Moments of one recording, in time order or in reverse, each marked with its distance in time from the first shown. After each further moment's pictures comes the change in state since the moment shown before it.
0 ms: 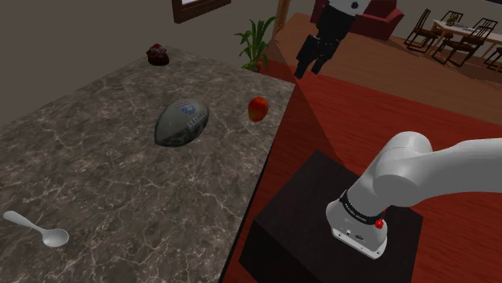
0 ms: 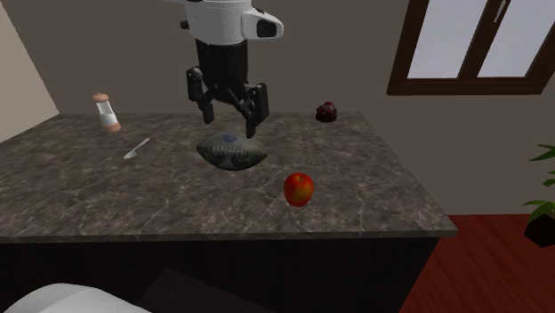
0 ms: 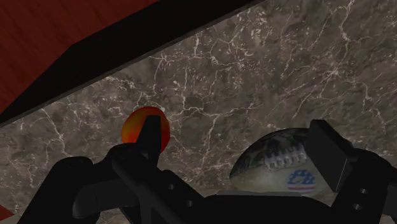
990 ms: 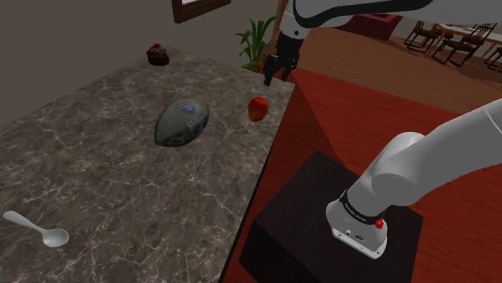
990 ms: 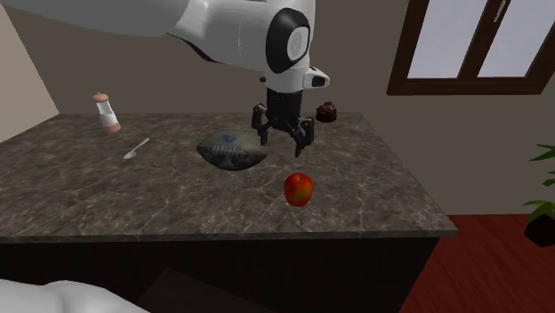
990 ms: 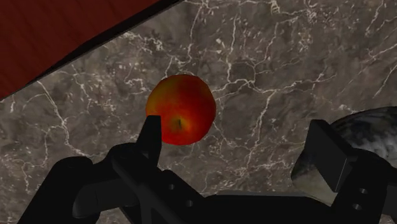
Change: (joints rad) arm -0.036 0.441 -0.070 0.082 -0.044 0.288 -0.089
